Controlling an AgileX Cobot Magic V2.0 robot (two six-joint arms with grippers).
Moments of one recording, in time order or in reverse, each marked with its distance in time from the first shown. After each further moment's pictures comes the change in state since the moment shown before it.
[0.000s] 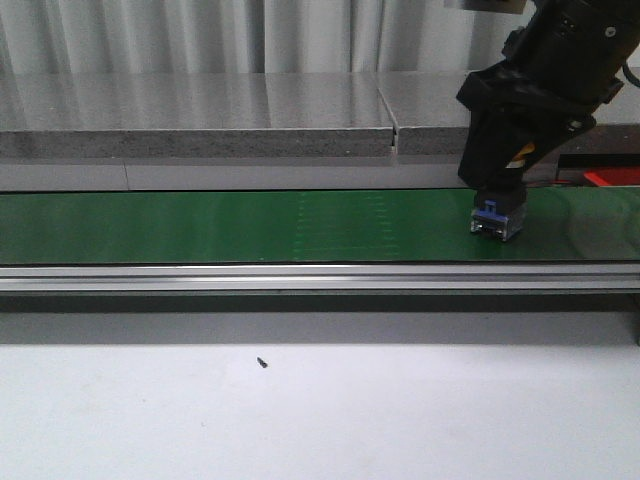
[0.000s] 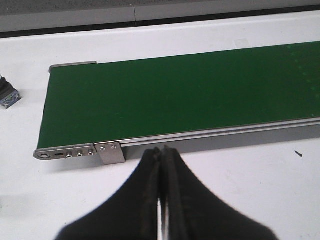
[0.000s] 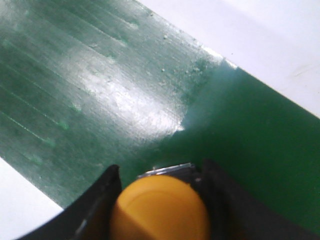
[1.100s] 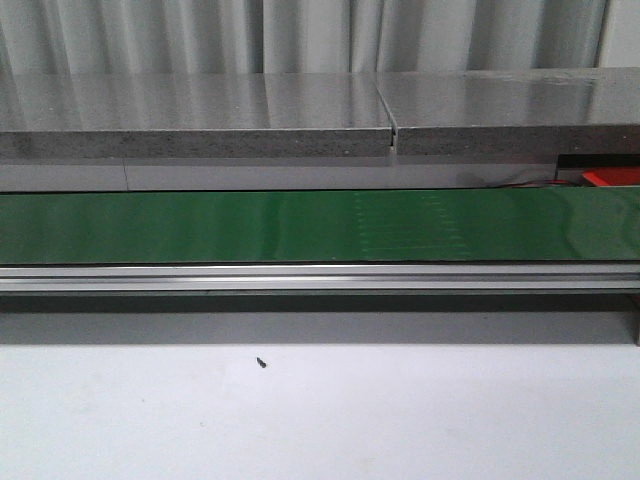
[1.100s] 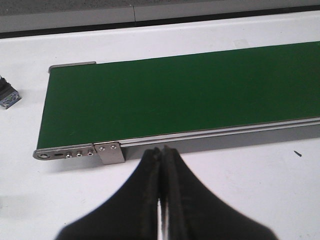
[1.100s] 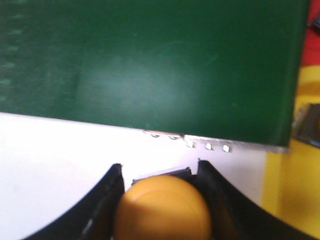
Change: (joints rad) left arm 0.000 0.000 0.000 0.000 0.000 0.000; right arm -0.388 -0.405 0.340 -0.004 0.103 0.181
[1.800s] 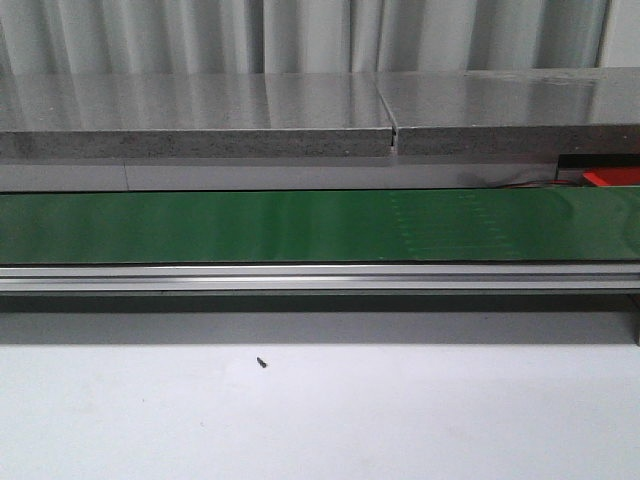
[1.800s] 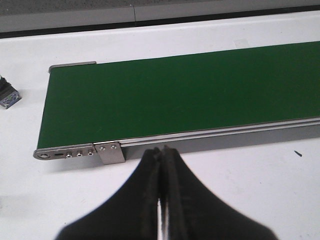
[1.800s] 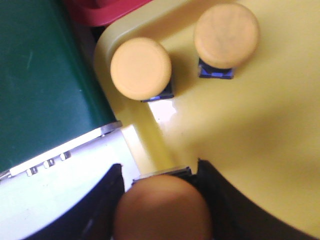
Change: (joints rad) left arm 0.000 0.000 0.000 0.000 0.000 0.000; right arm -0.271 0.061 0.058 -0.156 -0.089 0.323
